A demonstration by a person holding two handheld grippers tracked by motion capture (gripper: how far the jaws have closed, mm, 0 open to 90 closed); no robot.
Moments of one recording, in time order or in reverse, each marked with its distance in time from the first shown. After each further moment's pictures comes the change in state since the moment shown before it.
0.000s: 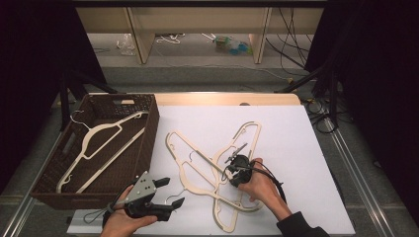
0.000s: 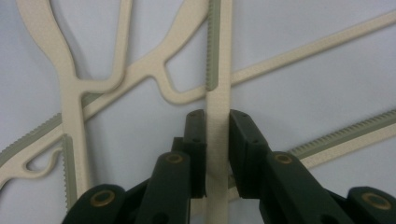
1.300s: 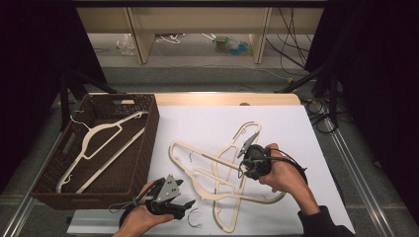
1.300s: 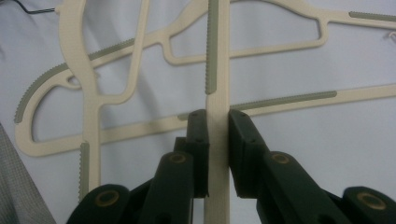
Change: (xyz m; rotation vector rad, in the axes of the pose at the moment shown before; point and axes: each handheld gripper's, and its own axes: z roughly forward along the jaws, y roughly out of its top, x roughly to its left) left arm 0.000 -0.011 0.057 0.193 0.037 0.217; right arm -0.010 -0.001 -0.081 0.036 -0.038 -0.219
